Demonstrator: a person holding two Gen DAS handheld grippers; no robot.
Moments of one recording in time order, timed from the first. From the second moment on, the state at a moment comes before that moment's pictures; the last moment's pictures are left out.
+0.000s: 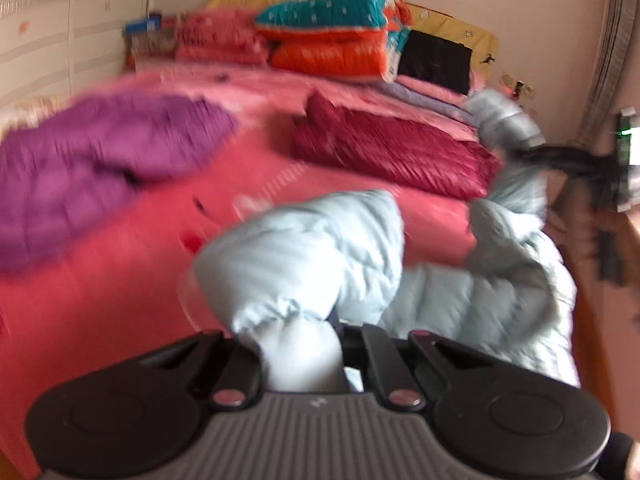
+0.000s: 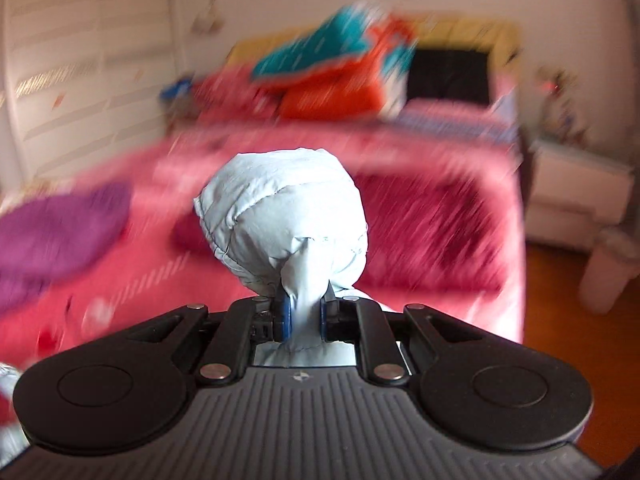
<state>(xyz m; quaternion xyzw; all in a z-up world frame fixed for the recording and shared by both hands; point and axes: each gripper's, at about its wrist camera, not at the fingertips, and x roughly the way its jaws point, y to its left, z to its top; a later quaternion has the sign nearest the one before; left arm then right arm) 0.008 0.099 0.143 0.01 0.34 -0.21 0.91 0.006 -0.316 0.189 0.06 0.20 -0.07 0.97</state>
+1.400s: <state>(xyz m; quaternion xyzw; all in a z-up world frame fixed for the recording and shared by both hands) 0.080 0.149 0.151 0.06 0.24 -0.06 0.97 0.017 -0.376 0.095 0.12 0.21 -0.23 0.94</state>
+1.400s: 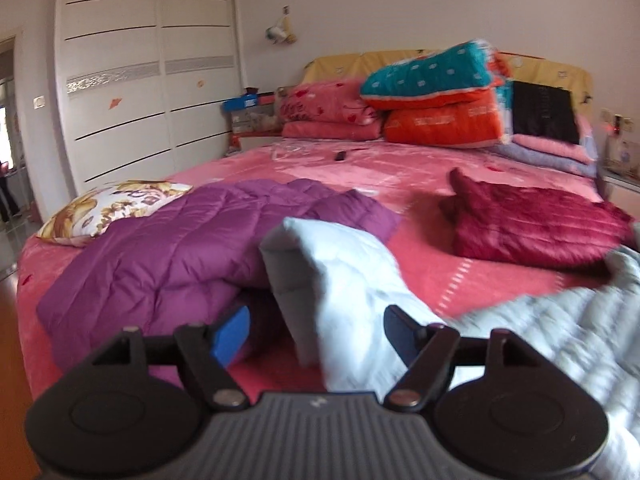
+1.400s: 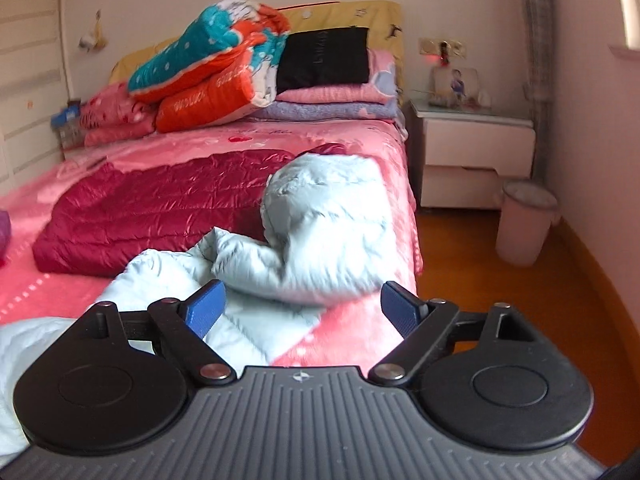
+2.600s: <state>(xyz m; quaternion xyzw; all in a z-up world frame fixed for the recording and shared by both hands) -0.019 0.027 0.037 -0.12 0.37 -0.25 0.89 -0.108 -0.399 -0.039 0.58 0.20 -0.08 0.79</state>
